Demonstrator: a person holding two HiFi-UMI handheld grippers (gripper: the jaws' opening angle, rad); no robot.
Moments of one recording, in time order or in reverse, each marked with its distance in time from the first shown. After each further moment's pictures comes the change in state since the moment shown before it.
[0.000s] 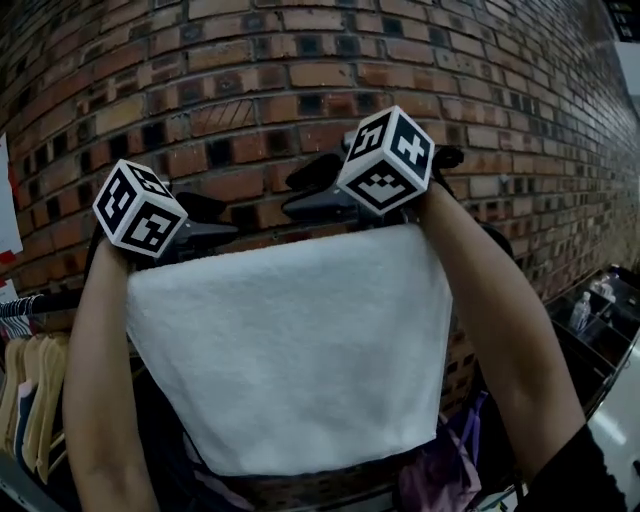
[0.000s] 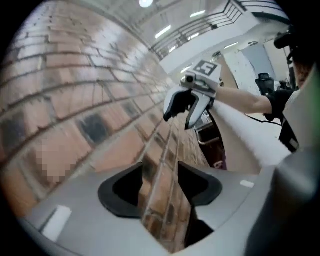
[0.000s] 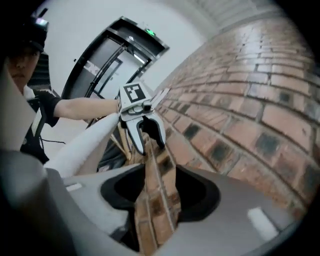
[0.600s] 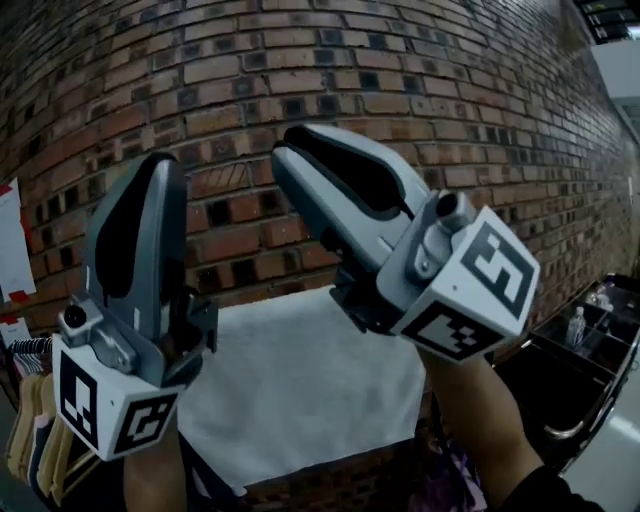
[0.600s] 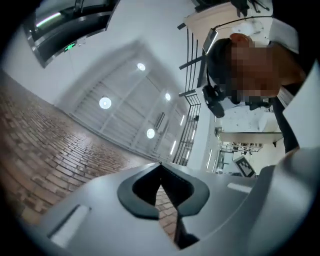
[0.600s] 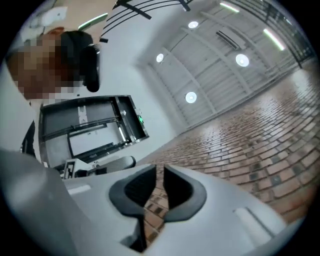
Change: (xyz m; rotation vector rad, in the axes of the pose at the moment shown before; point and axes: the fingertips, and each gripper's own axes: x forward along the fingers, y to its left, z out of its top) left arm -0.242 -0.149 0.197 0.263 -1.365 0.543; right arm -0.200 0.098 0.184 -0.055 -1.041 -0.490
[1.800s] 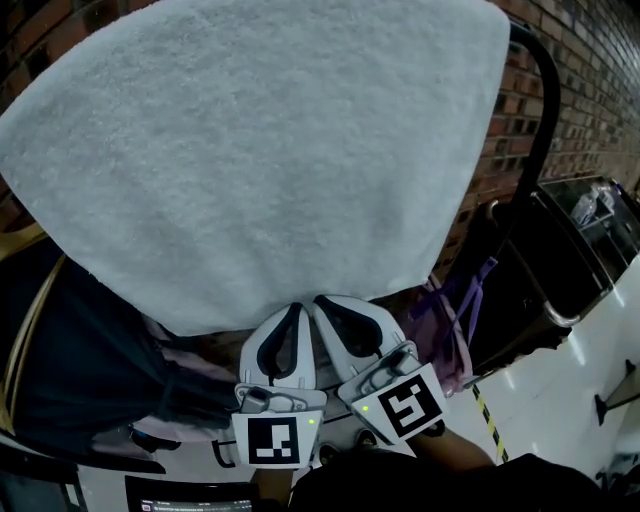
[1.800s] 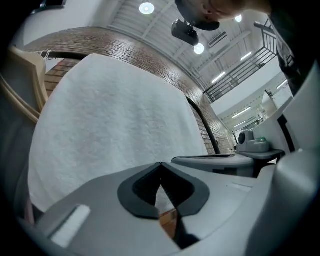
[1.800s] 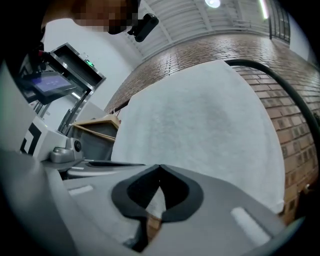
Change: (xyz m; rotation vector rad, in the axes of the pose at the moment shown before) left arm -0.343 -0.284 -0.237 -0.464 1.061 0.330; right arm -0.306 0.232 -0.308 0.363 0.811 -0.411
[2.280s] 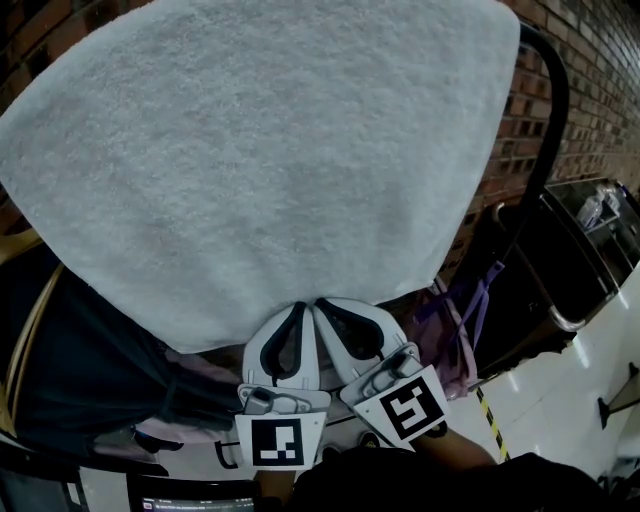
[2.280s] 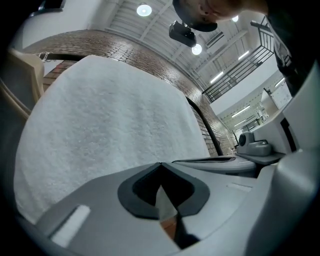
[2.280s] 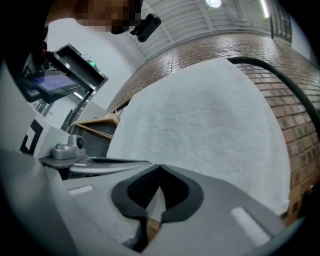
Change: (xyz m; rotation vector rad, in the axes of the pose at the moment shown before) left arm 0.008 0.000 -0.002 0.023 -0.007 0.001; right arm 0.005 -0.003 -0.006 -0.005 -0.006 0.022
